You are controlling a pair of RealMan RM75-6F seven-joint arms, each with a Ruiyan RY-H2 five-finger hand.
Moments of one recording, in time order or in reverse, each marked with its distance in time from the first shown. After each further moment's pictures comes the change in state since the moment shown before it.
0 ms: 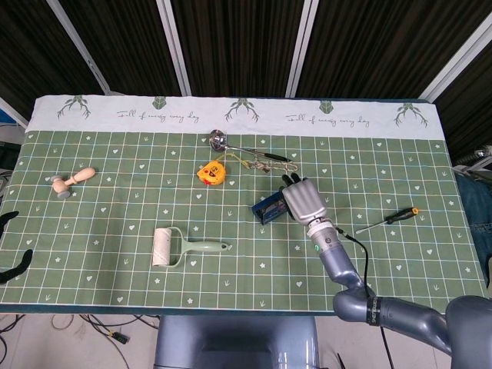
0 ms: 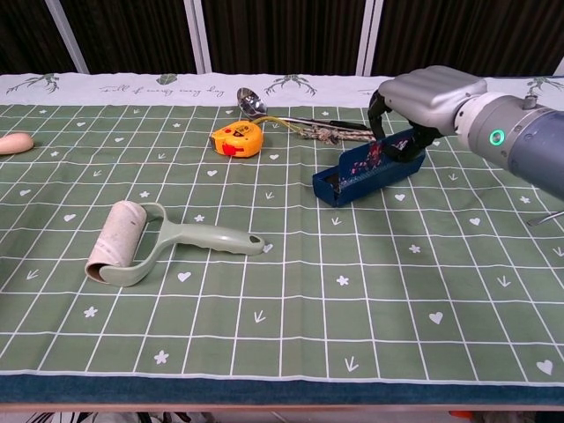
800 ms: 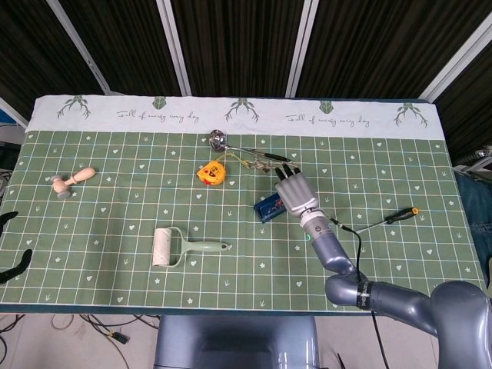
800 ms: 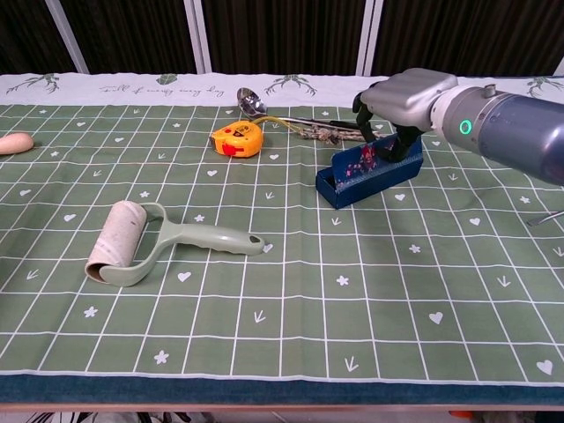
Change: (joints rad) left arm 0.002 -0.003 -0.002 -0.003 -0.001 0.006 0.003; right arm 0.130 -0.003 -0.030 0.077 0.156 -0.098 -0.110
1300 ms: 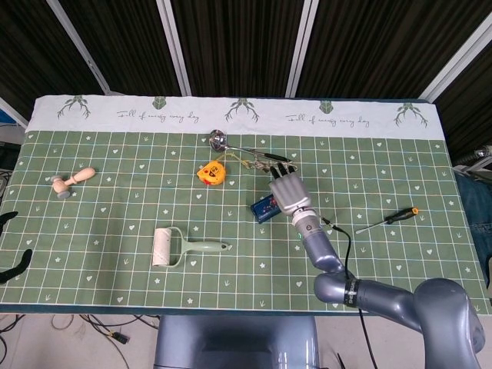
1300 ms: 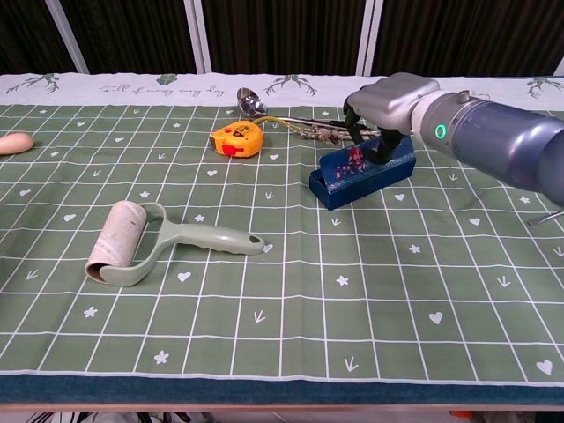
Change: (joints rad) left arm 0.000 0.001 -0.002 -0.005 -0.006 -0.002 0.002; right arm 0.047 -0.071 0.001 0.064 0.062 0.019 -0.026
